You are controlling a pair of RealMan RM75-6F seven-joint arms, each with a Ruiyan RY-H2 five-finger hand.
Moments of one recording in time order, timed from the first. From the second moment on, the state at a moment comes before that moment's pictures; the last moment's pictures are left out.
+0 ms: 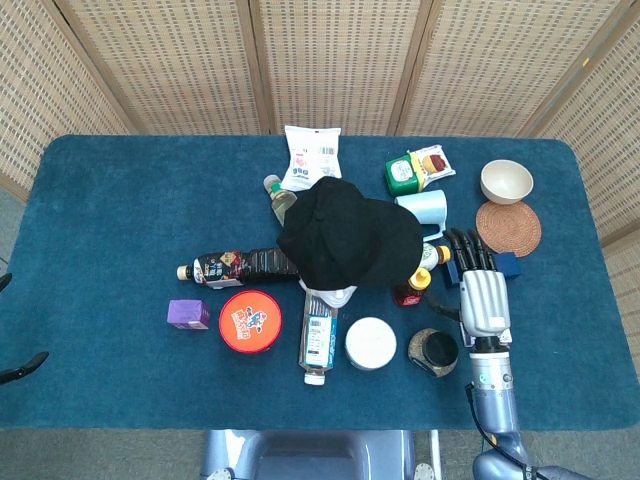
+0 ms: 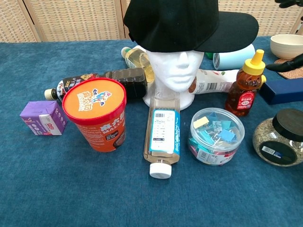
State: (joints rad) left arm -0.01 -0.93 -0.03 -1.79 1.54 1.58 -0.18; right arm 0.34 -1.60 0.30 -1.58 -1.39 1.43 -0.27
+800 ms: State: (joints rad) left arm -0.01 -0.92 -0.04 -1.79 1.52 1.56 -0.21; right arm 0.44 -1.83 0.37 -1.52 -1.33 1.50 -0.34
